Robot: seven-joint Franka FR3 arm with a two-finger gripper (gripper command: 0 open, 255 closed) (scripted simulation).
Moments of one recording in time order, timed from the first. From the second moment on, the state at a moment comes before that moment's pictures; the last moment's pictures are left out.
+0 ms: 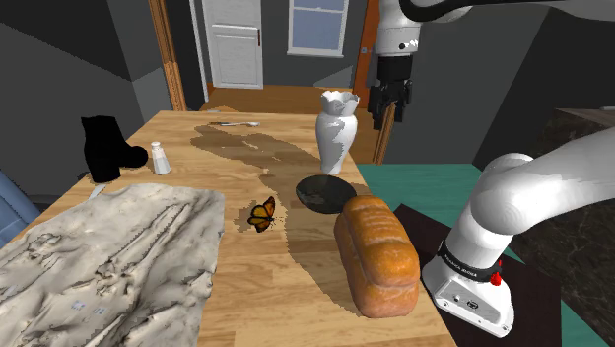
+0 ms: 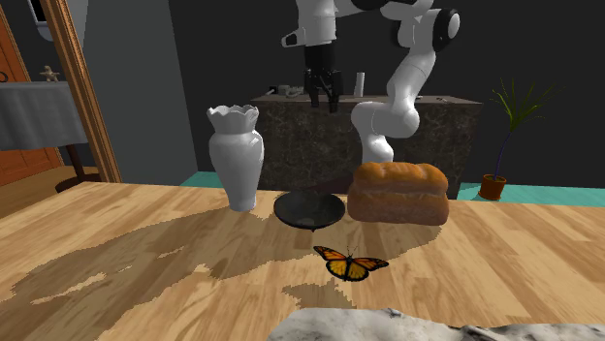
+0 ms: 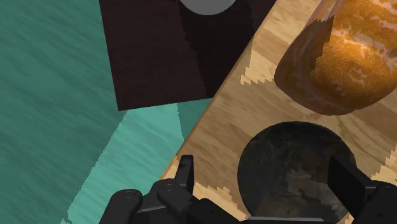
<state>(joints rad) -0.01 -0.74 0.04 -2.41 0.03 1.51 0.15</state>
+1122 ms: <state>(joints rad) 0.03 -0.56 0.44 -2.54 0.16 1.99 0.64</state>
